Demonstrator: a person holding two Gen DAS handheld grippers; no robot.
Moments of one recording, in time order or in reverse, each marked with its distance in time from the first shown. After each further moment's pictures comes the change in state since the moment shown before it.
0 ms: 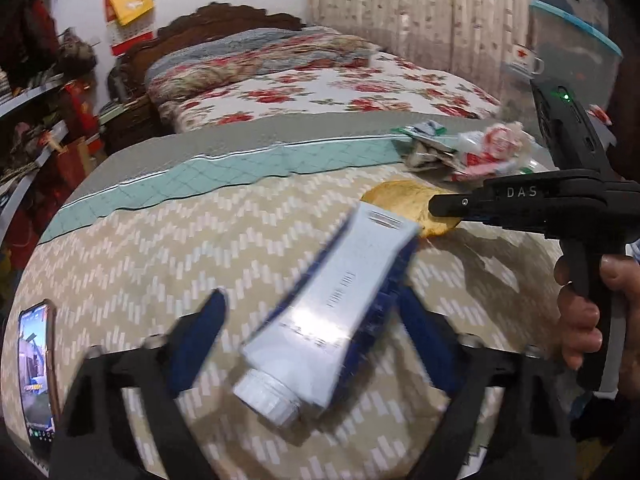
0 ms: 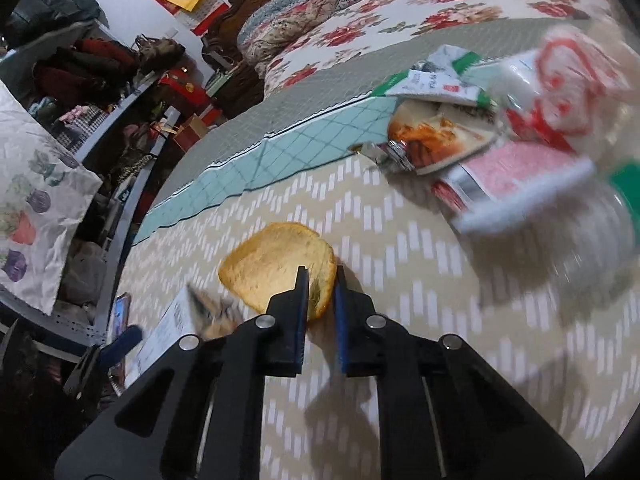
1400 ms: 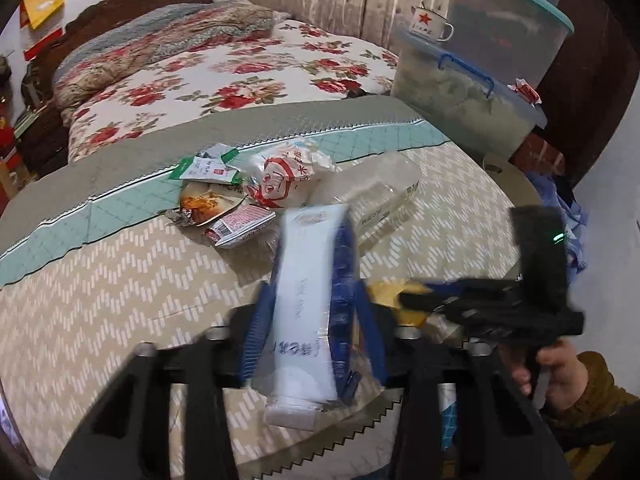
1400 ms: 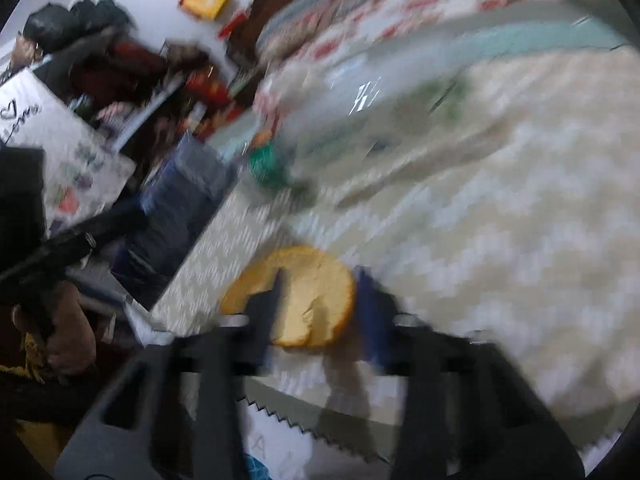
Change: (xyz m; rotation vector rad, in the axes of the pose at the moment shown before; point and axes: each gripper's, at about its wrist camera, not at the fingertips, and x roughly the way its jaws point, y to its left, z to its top) left arm 0.002 -0.204 0.102 0.070 0.166 -0.232; right arm -0.137 -0.177 -0.007 -0.078 0.064 0.128
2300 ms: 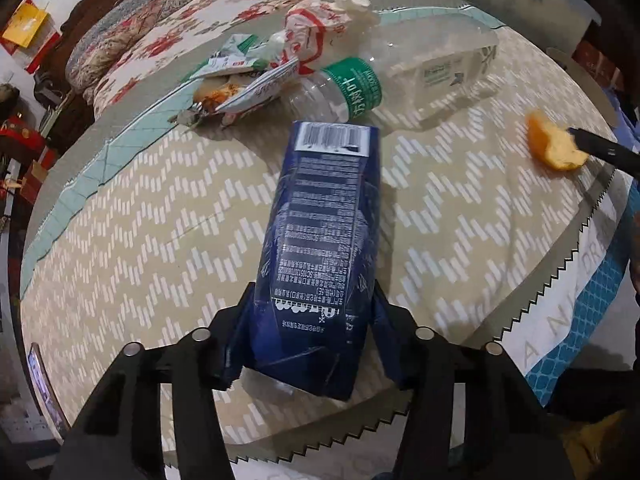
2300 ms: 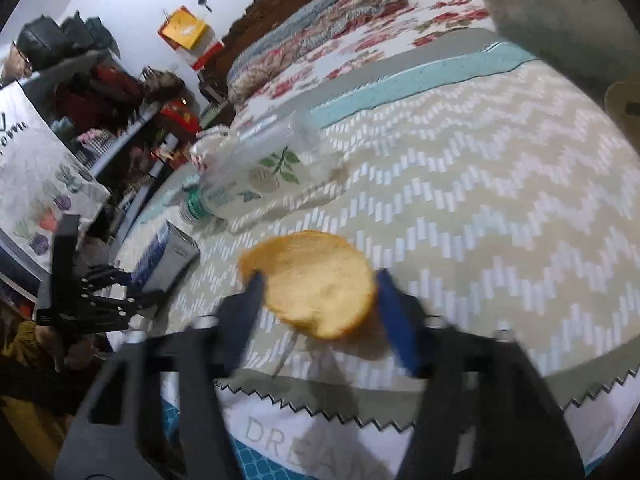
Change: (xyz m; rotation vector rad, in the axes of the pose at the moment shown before) left arm 0.069 0.007 -0.042 0.121 0.291 0.256; right arm -0.077 -0.069 -0.015 0.029 -0.148 -0.122
